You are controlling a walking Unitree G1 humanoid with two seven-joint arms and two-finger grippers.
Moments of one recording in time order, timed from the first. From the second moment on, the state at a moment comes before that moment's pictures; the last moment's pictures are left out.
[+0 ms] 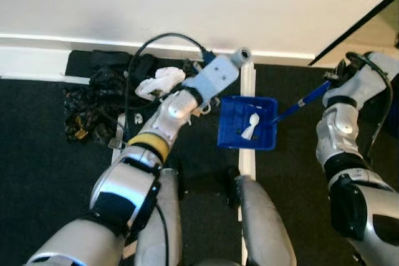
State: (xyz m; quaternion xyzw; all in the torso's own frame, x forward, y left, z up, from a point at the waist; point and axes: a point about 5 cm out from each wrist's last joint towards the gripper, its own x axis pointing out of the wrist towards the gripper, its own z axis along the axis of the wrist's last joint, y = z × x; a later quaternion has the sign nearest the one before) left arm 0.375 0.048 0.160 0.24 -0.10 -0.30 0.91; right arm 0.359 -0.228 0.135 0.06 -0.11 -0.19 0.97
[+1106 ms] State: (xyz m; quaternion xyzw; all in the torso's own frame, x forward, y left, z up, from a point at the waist) left arm 0.392 0.054 0.255 0.20 -0.19 -0.34 0.90; right arm 0.356 -0.238 0.132 0.06 -0.10 -0.19 0.97
